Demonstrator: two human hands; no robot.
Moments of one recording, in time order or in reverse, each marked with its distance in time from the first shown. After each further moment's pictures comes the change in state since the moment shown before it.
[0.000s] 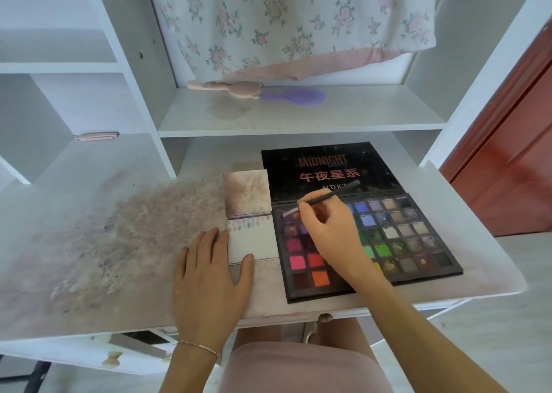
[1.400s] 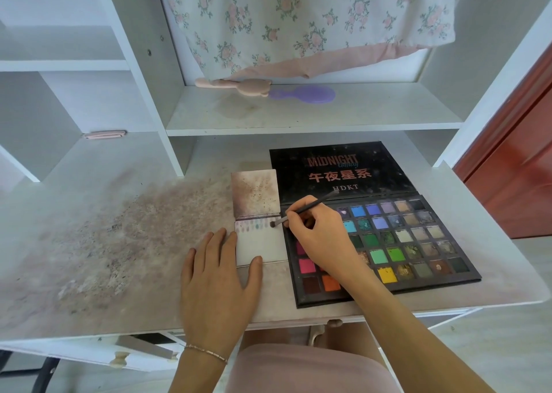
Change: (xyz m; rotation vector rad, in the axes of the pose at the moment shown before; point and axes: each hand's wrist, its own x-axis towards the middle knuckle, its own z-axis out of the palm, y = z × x) left_hand 0.000 0.002 0.001 -0.019 -0.005 -0.026; right_hand 0.006 0.003 0.022 -0.116 -0.143 0.021
